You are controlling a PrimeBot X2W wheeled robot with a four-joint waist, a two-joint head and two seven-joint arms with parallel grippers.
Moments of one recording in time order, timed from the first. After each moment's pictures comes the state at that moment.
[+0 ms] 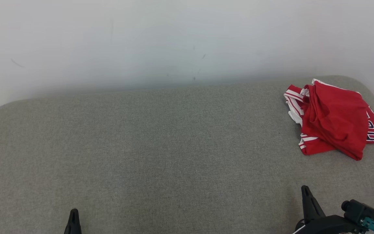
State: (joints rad) left arm 0.03 0.04 0.02 0.10 -0.51 -0.03 -0.25; right arm -0.08 -0.09 0.11 0.30 0.47 0.13 -0.12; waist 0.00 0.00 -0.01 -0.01
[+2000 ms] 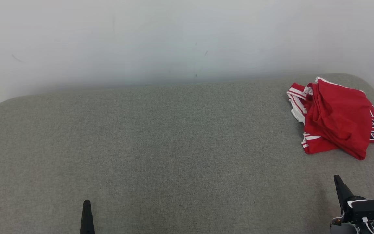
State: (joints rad) left arm -0.10 0.04 -0.14 0.22 -1.29 -0.10 -0.25; right arm -0.23 -0.12 -0.20 0.41 1.25 0.13 0.23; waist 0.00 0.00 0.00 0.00
